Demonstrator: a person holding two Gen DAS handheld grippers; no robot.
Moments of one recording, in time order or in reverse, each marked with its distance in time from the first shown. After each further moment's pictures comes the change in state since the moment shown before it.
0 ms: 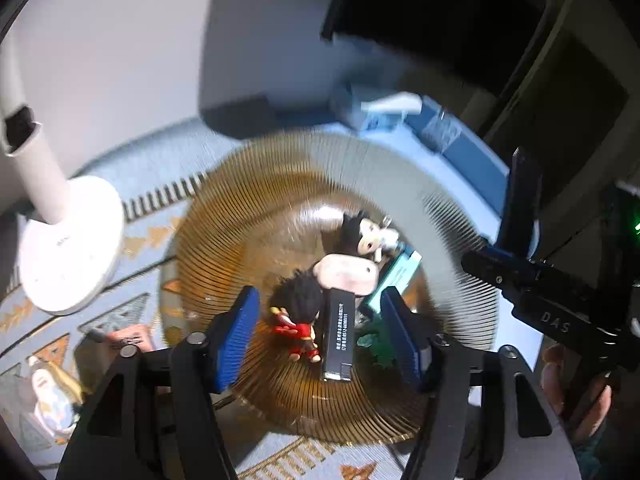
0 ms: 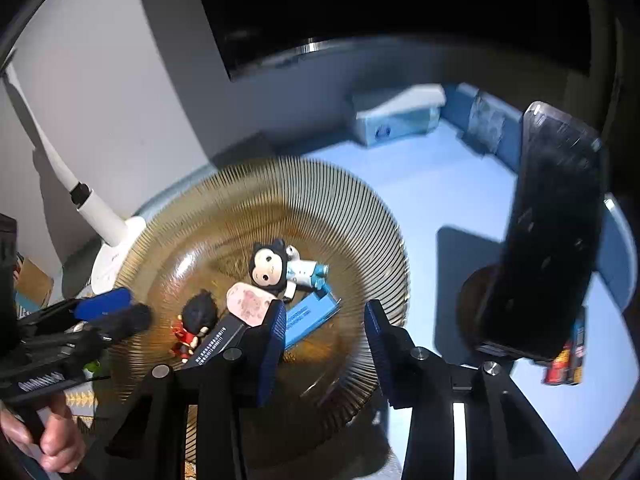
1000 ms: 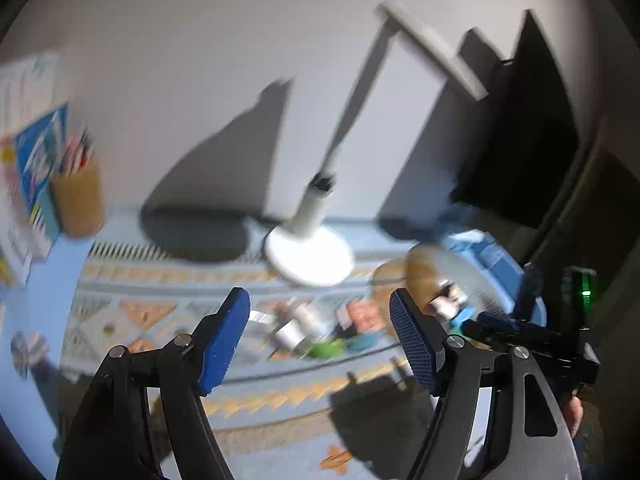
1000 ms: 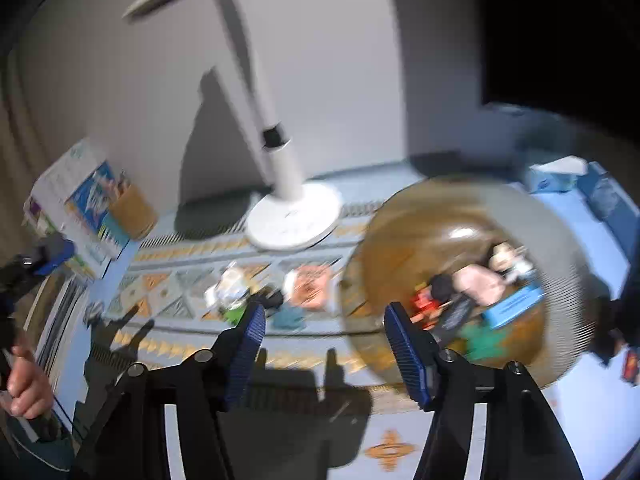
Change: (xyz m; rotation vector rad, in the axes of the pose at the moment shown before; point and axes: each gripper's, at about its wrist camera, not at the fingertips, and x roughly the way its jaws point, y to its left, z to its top) left arm -0.249 0.150 -0.136 -0.266 -0.393 0.208; right arm -0.050 0.196 -0.063 -0.272 -0.028 0.275
